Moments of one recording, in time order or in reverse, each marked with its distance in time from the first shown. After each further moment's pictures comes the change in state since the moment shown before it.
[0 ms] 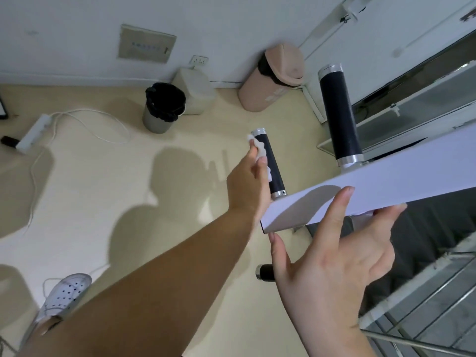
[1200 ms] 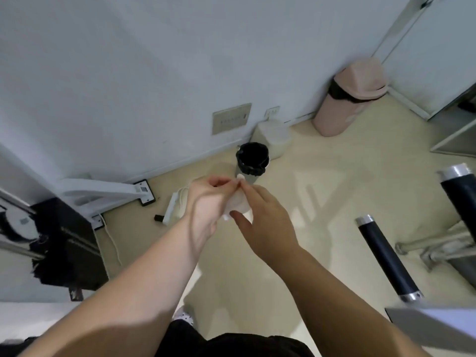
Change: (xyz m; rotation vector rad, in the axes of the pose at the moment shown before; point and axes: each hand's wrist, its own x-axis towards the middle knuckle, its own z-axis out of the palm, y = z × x) left_hand 0.143 0.131 -0.257 0.148 0.140 -0.081; right_hand 0.143 -0.268 0.078 0.938 -0.416 -0.229
